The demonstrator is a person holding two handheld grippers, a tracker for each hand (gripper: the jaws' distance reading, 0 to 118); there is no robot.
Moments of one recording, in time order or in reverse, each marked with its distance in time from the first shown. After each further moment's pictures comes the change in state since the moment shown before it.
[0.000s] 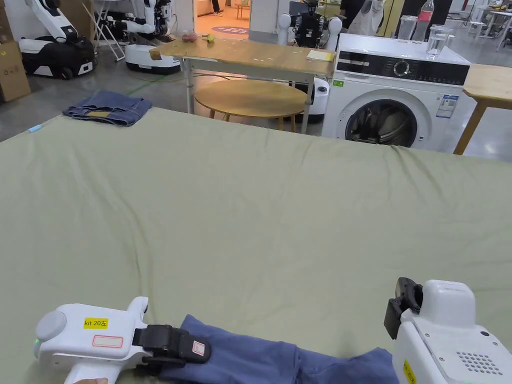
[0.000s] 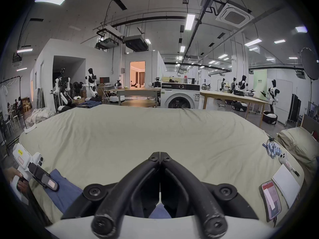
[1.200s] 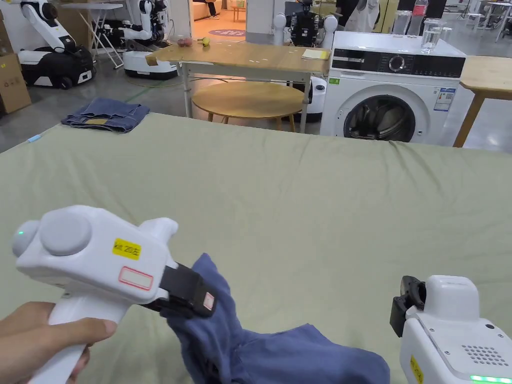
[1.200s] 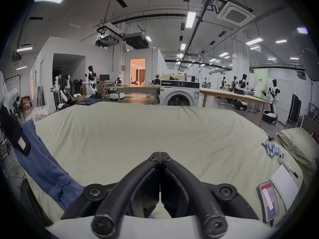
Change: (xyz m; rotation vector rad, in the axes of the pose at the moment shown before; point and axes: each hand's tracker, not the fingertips) left arm 0.242 -0.005 0.003 -0.044 0.514 -0.397; right arm 0.017 -0.002 -0.001 -0.025 0.002 0.007
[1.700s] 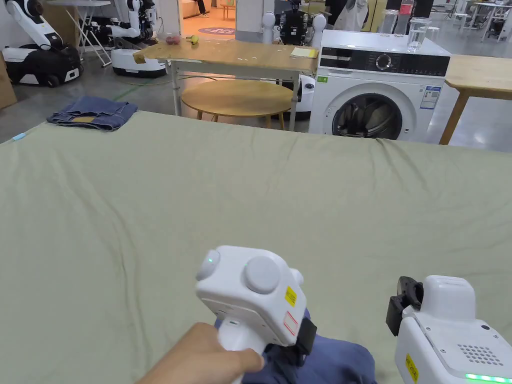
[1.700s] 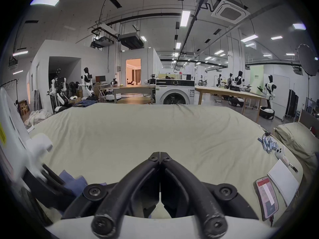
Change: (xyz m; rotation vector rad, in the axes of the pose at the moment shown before) left arm 0.094 0.002 -0.167 -0.247 0.109 -0.106; right arm 0.014 -0.005 0.009 -0.005 -0.029 -0.036
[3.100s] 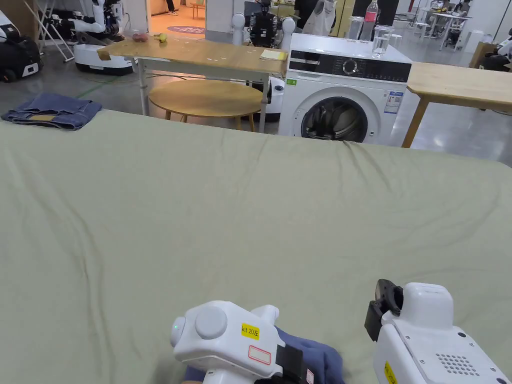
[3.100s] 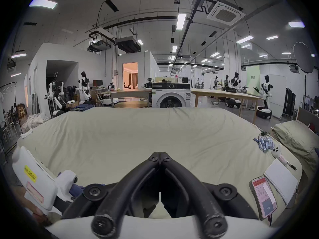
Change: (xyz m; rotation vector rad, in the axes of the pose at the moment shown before) left arm -0.032 -0.022 -0.068 0.075 -0.484 0.147; right arm 0.009 -0.002 0.012 0.040 -0.026 -0.019
